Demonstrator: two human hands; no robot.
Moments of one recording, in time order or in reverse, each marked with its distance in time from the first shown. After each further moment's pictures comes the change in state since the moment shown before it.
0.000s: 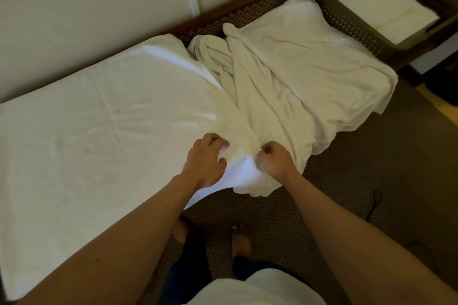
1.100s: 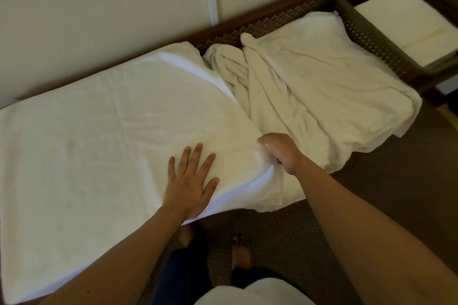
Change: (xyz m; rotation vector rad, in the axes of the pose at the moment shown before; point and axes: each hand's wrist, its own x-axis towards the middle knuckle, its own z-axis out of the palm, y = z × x) left_hand -0.033 -0.061 0.017 0.369 0.166 -0.052; right_hand 0.061 -0.062 -0.014 0.294 -0.178 0.071
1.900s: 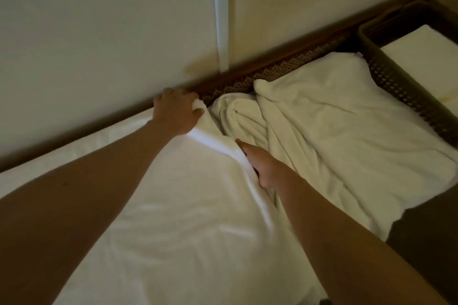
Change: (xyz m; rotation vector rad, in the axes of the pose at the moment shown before) left_hand 0.375 -0.126 -0.141 0.111 -0.001 -0.099; right_hand 0.169 -0.146 0.094 0.122 -0.158 0.251
